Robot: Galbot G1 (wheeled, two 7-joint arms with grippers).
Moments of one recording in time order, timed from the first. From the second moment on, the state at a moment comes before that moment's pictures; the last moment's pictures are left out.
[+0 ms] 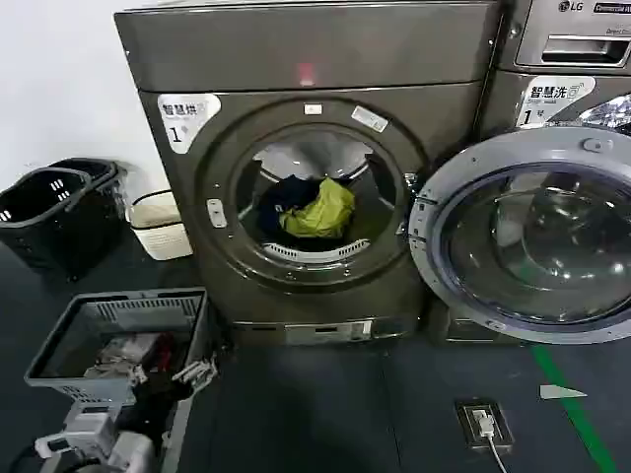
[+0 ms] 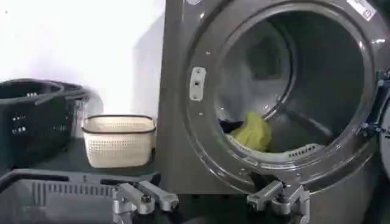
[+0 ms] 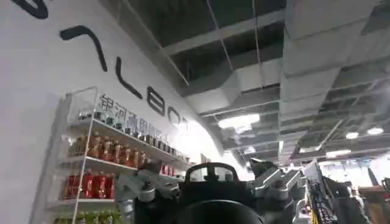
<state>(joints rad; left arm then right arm) 1.53 -1.58 -0.69 -2.45 -0.13 0.66 0.14 -1.74 0.93 2.59 1.90 0.86 -0.52 0.01</state>
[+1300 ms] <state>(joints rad) 1.53 -1.59 -0.67 -2.48 -0.13 0.66 0.16 -1.74 0.94 2.62 1.90 0.92 -0.49 -0.02</state>
